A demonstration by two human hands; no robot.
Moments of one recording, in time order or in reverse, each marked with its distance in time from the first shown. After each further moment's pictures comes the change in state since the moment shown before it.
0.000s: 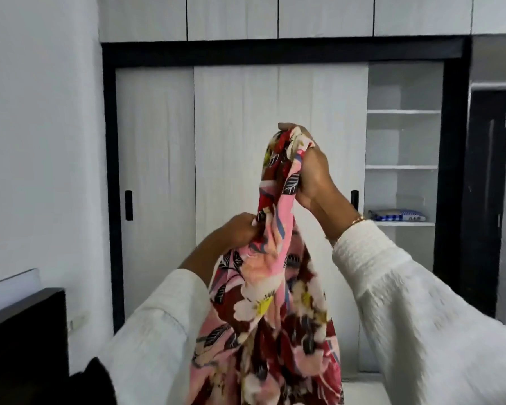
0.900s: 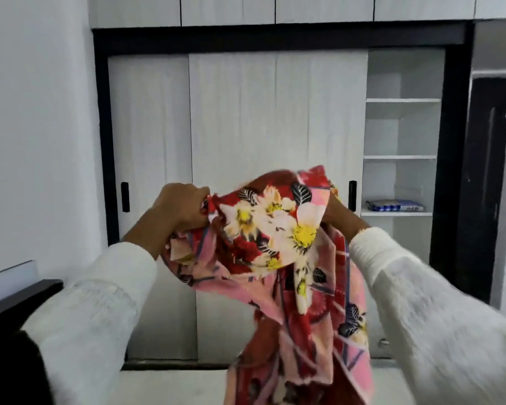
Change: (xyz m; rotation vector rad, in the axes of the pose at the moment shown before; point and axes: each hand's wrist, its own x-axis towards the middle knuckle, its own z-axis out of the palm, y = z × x) left_hand -0.030 -0.028 -0.073 1.041 0.227 0.069; right_hand 0.005 0.042 -0.109 -1.045 -0.011 0.086
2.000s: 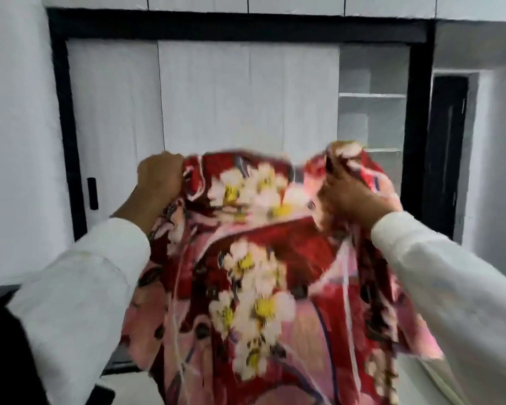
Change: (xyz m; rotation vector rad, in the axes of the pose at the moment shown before) left_hand 0.038 0.013 -0.008 -0.087 0.231 -0.266; right_hand -0.016 0.036 -0.077 -1.180 -0.127 -0.179
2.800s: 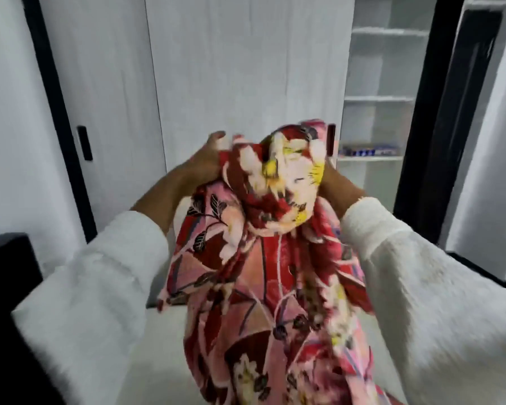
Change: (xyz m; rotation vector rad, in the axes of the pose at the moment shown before) left_hand -0.058 0.066 0.033 -1.374 -0.563 -0.056; right_hand -0.042 -0.101 0.004 1.544 -0.039 0.424
